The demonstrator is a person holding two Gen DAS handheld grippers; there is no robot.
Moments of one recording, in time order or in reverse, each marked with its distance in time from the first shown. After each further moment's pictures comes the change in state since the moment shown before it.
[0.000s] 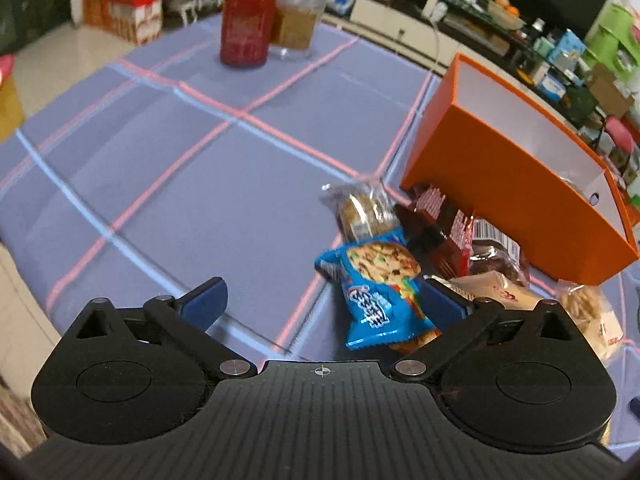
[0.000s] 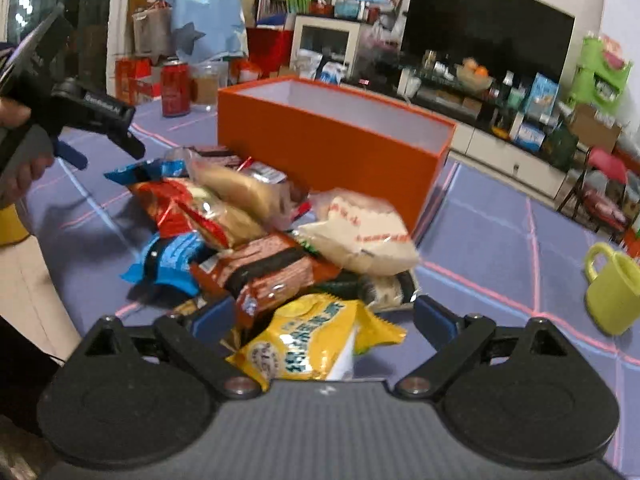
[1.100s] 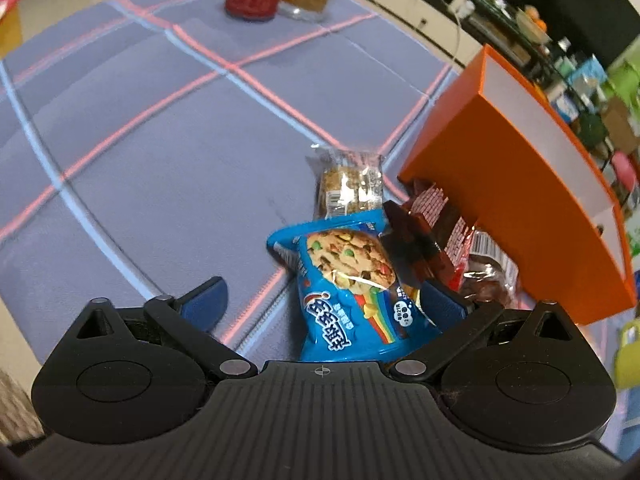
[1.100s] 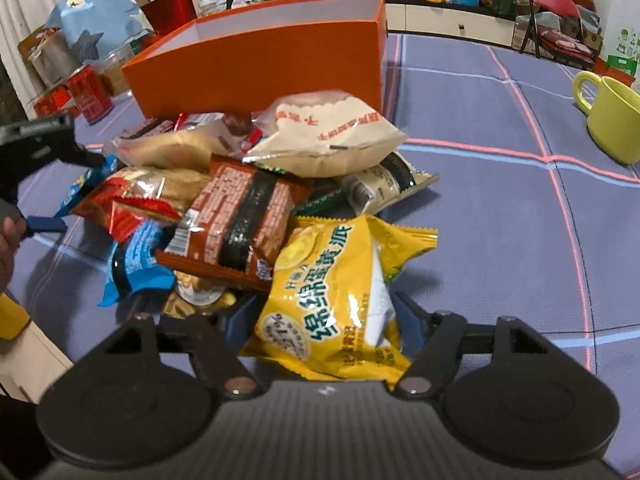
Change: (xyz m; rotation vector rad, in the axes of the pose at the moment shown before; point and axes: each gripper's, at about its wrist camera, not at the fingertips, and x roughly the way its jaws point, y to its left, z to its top) left arm 0.036 -0.010 0.005 -0.125 0.070 -0.040; right arm 0.037 -0.007 -0.010 0.393 0.249 -0.049
